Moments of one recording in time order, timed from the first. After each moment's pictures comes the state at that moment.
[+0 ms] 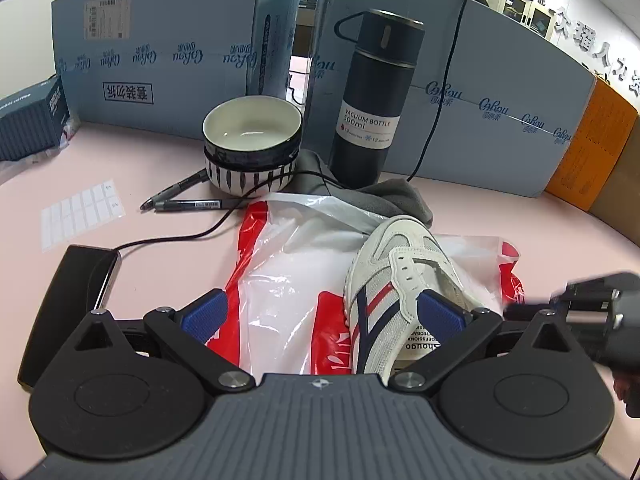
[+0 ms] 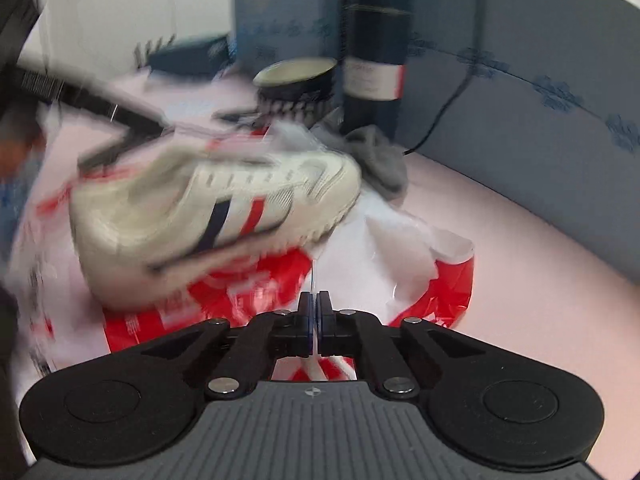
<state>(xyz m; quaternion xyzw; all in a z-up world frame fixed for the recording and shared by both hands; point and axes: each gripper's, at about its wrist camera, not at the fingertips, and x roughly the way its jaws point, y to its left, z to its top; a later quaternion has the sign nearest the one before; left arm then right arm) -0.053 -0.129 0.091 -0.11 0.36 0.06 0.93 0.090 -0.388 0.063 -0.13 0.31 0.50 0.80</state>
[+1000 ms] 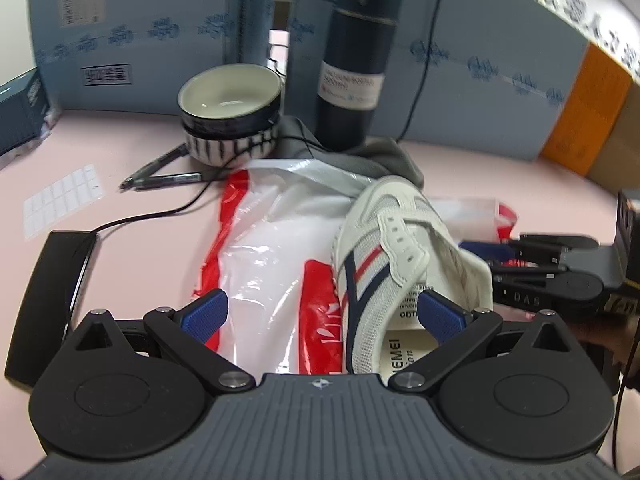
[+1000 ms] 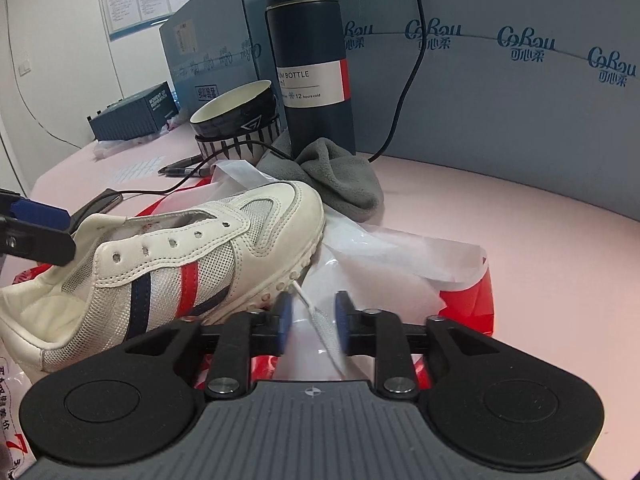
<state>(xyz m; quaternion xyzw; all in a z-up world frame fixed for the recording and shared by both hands) -0.045 -0.143 0.071 -0.08 0.39 0.04 0.92 0.120 -0.355 0.026 -0.07 0.32 0.47 0.82</state>
